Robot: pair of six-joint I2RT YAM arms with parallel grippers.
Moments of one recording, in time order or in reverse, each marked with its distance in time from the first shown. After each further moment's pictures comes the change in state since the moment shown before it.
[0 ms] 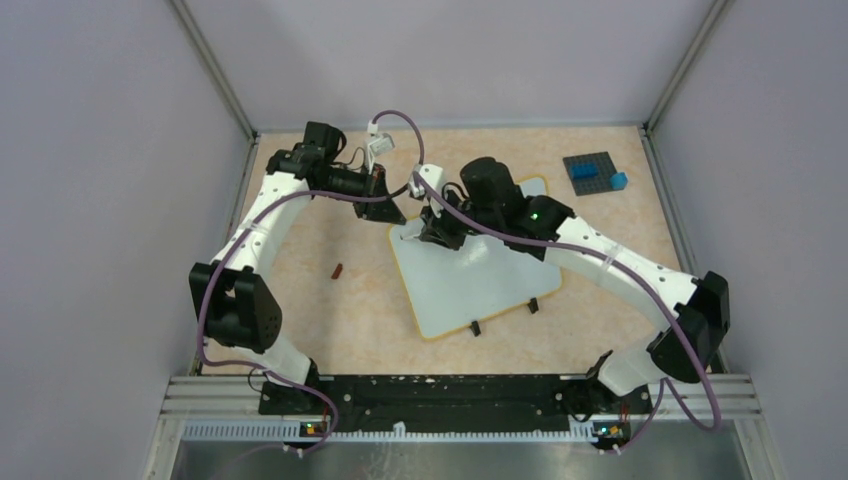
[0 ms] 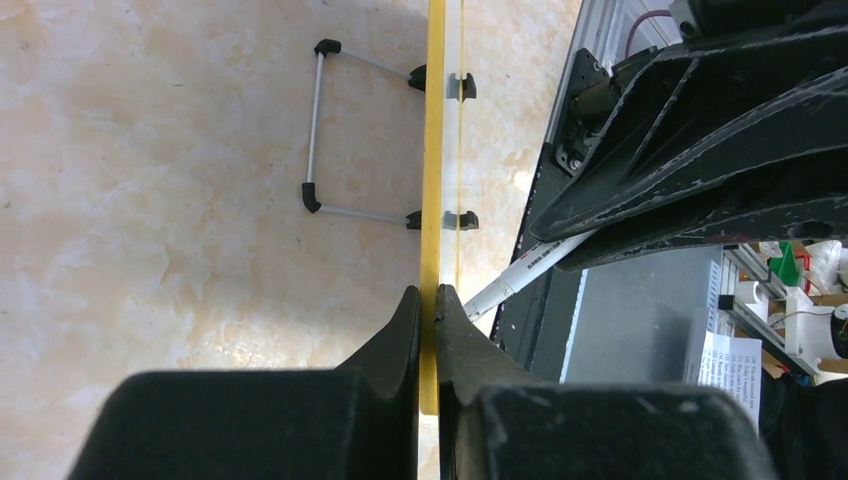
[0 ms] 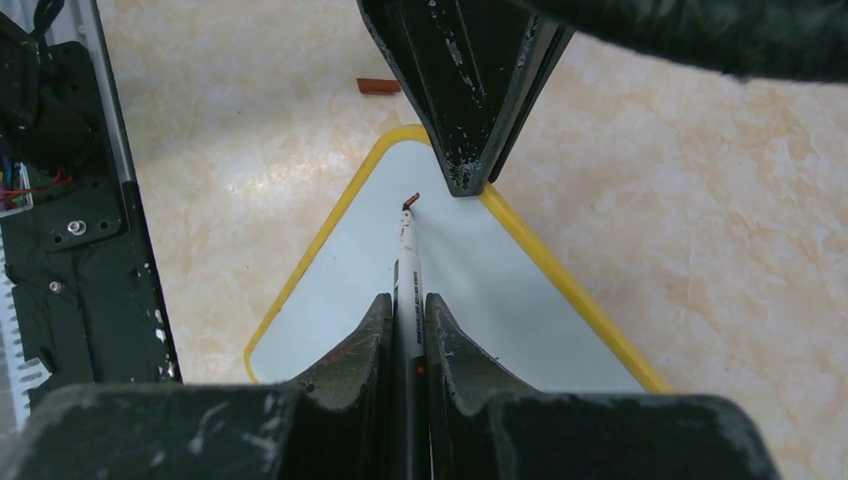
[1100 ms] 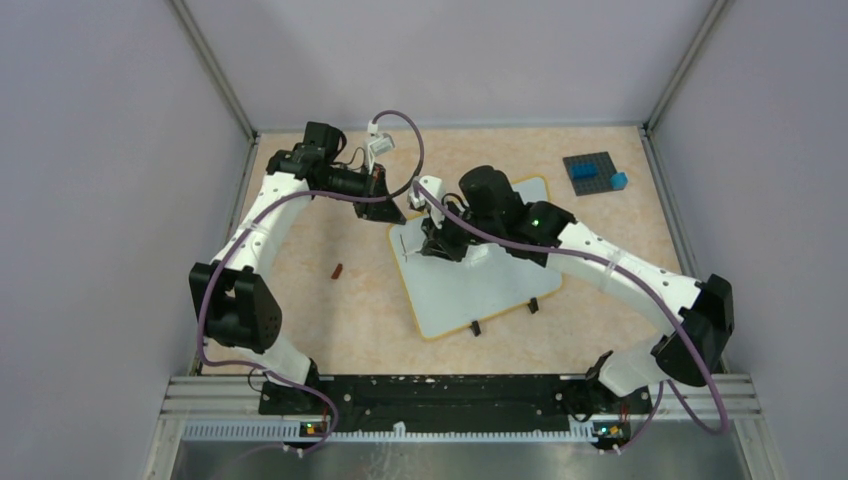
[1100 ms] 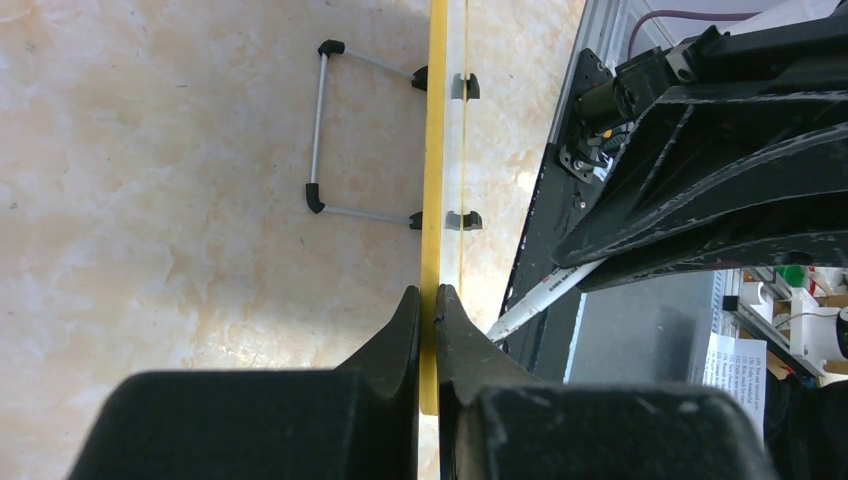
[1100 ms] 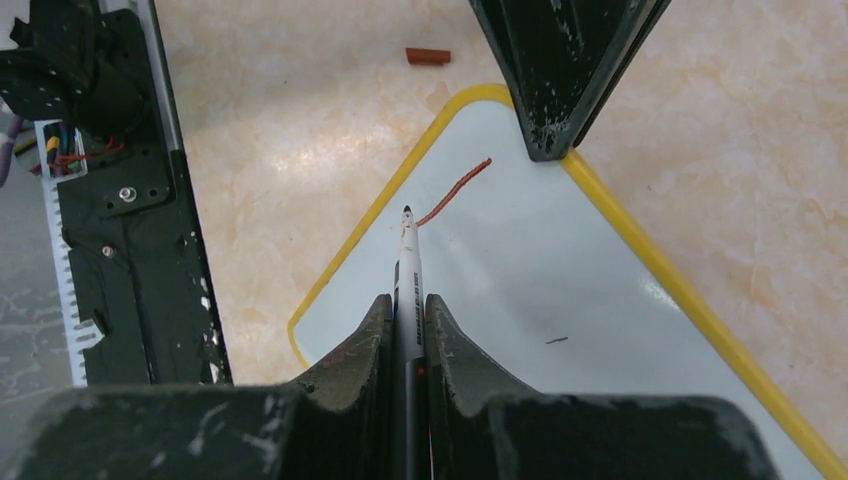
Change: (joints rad) left arm 0.001 0.000 -0.005 0.012 -0.007 0.000; right arm 0.026 -0.026 -0.055 -0.041 -0.040 0.021
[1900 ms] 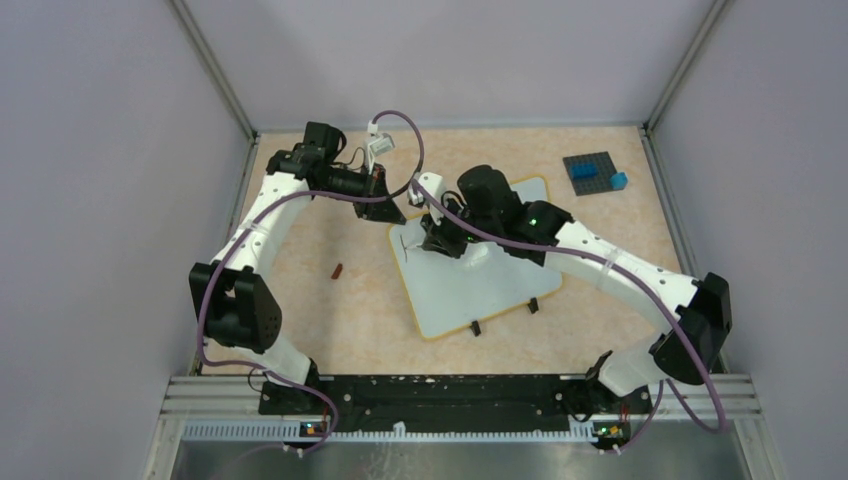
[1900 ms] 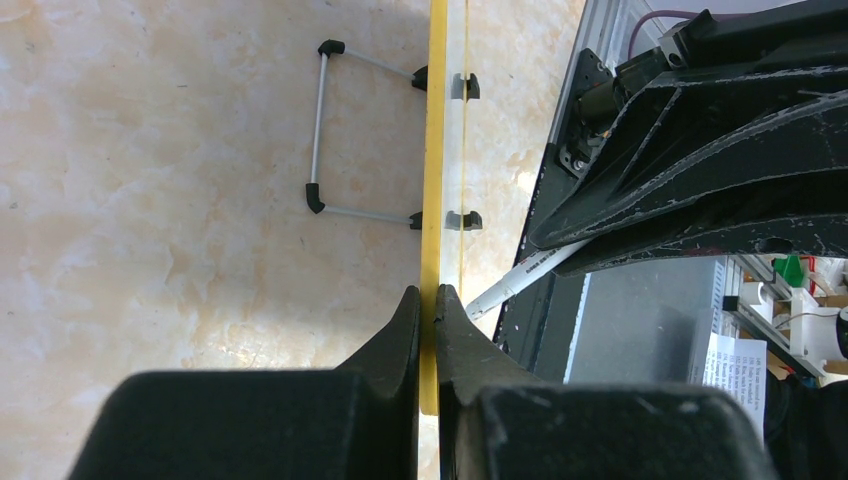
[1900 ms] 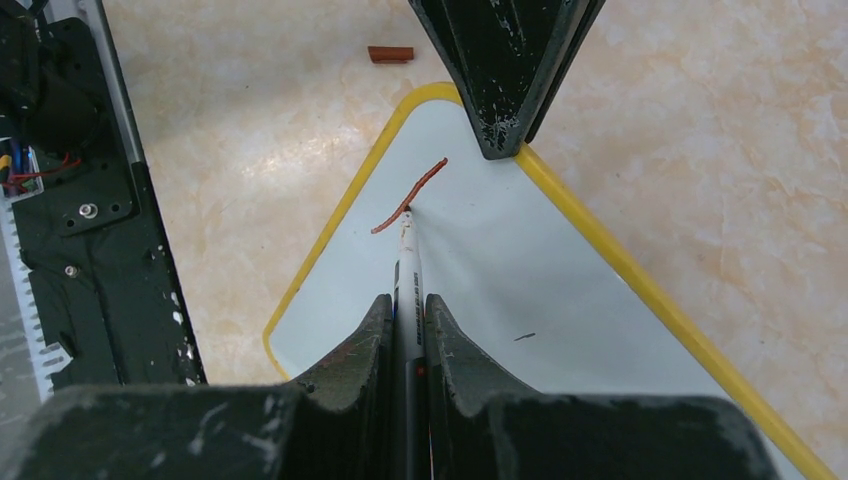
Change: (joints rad) left arm 0.000 0.000 -0.002 0.001 0.000 0.000; right arm 0.000 0.010 0.013 0.014 0.068 0.017
